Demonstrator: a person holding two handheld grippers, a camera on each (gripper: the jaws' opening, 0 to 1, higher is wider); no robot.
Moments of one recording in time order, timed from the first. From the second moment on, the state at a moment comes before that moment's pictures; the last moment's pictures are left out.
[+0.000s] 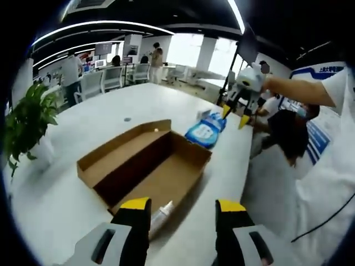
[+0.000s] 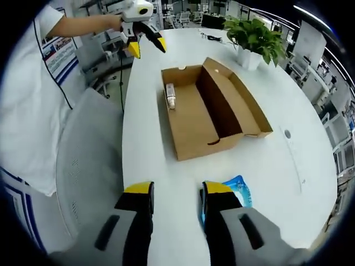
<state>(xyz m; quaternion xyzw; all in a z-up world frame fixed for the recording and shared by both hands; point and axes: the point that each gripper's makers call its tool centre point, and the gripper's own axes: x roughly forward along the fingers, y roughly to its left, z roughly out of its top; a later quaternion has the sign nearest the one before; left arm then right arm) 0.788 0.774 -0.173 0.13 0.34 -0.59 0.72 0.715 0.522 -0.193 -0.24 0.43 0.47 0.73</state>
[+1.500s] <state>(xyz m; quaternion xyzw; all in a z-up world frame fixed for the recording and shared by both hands) 0.830 0.783 -0.291 0.38 0.40 -0.73 0.41 0.735 0.585 -0.211 -0.17 0.43 0.47 0.75</state>
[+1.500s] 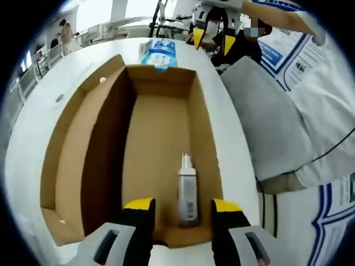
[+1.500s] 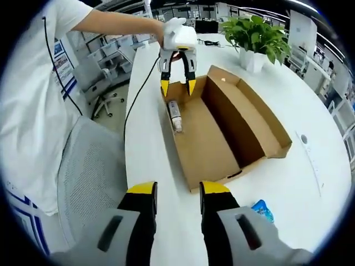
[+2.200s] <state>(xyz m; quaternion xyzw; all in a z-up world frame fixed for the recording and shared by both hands) 0.826 0.793 -0.333 0.48 0.39 -0.71 0.35 0.753 0.580 -0.220 -0.15 0.43 0.47 0.75</state>
